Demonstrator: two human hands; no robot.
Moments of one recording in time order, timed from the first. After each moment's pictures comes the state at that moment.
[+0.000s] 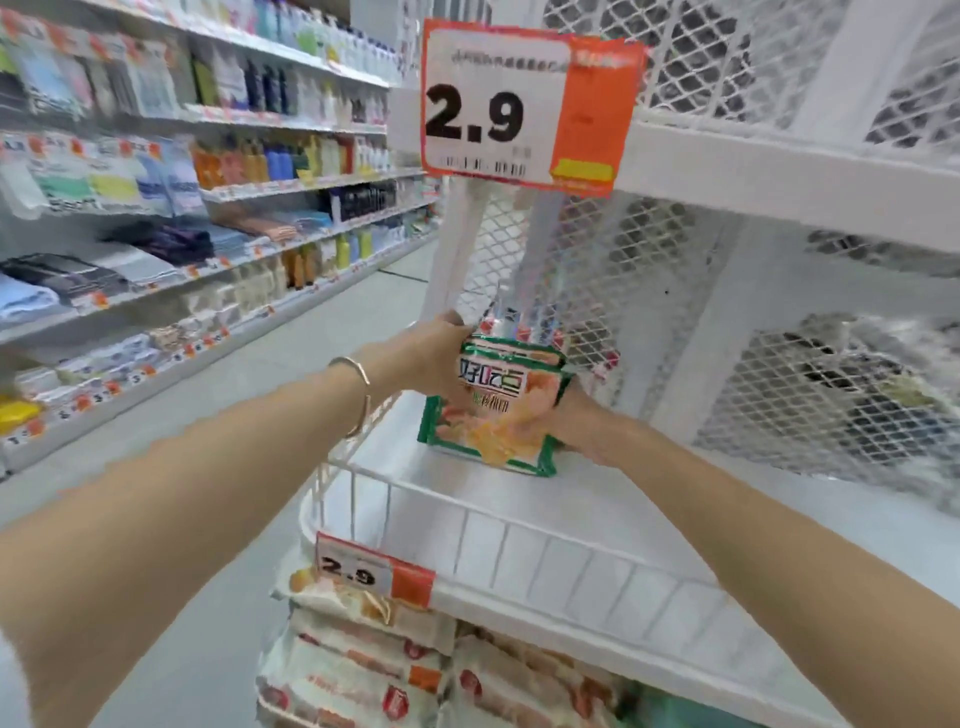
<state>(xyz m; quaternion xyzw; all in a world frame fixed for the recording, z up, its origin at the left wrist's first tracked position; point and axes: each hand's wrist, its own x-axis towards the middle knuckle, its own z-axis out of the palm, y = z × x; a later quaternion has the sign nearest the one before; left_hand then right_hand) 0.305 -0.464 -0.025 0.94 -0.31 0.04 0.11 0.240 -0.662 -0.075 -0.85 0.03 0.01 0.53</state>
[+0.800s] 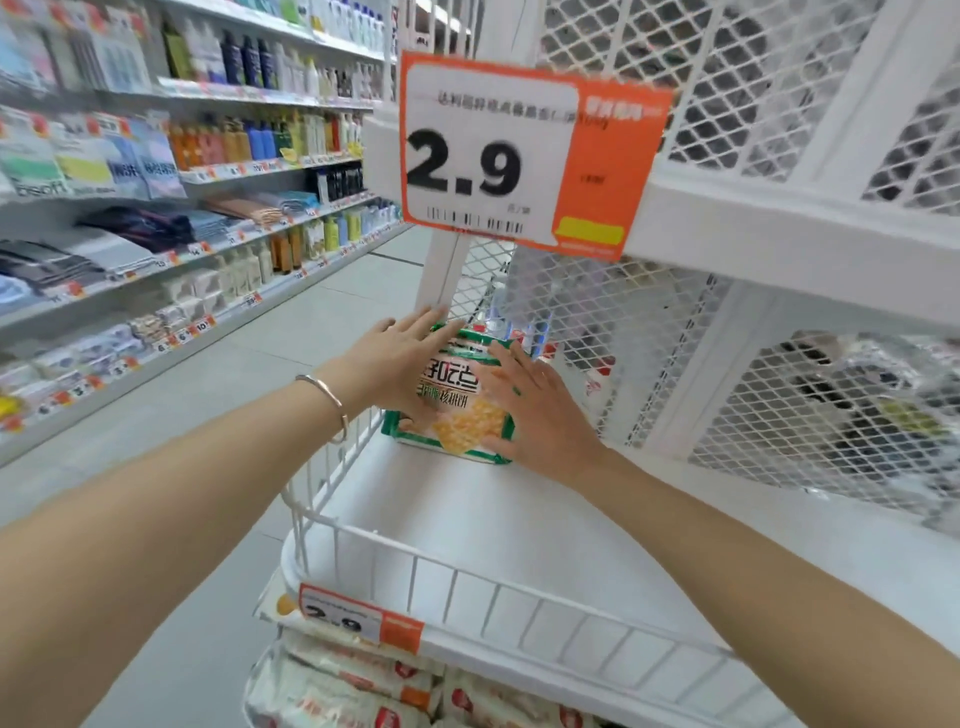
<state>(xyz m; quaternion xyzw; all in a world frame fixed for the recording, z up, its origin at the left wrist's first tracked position) 0.342 -0.440 -0.030 0.94 -0.33 0.09 -0.03 0.262 -0.660 -0.078 -0.97 -0.19 -0.18 -0.04</state>
